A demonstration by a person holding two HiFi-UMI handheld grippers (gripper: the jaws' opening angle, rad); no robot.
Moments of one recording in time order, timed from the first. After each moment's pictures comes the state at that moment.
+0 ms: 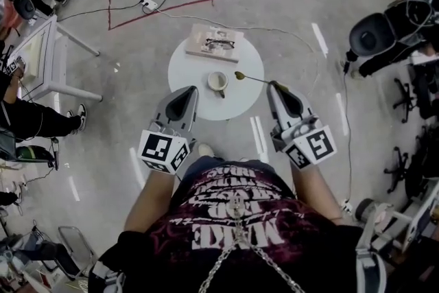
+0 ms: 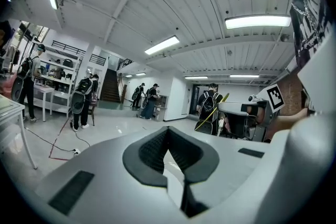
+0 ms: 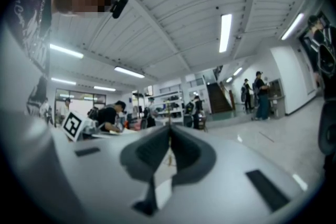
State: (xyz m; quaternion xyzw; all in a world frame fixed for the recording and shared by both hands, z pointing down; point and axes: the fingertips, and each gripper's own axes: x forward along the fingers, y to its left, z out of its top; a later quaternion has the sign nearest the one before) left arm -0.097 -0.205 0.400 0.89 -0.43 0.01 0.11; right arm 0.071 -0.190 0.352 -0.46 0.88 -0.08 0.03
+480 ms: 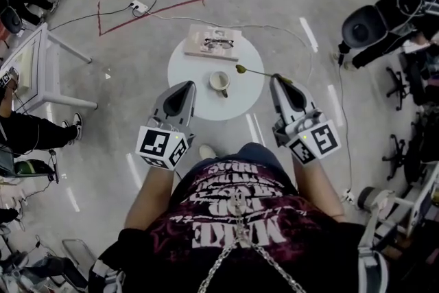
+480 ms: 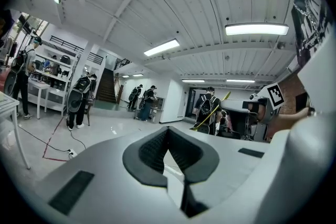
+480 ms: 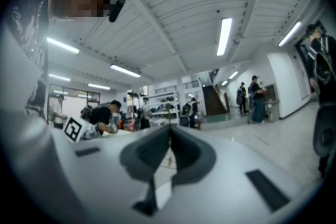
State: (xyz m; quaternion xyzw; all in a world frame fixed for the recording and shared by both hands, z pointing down) left arm -0.132 -0.225 0.406 0.91 -0.41 -0.01 0.11; right arm 0.042 -0.198 0.343 -0.49 0.87 -0.07 0.03
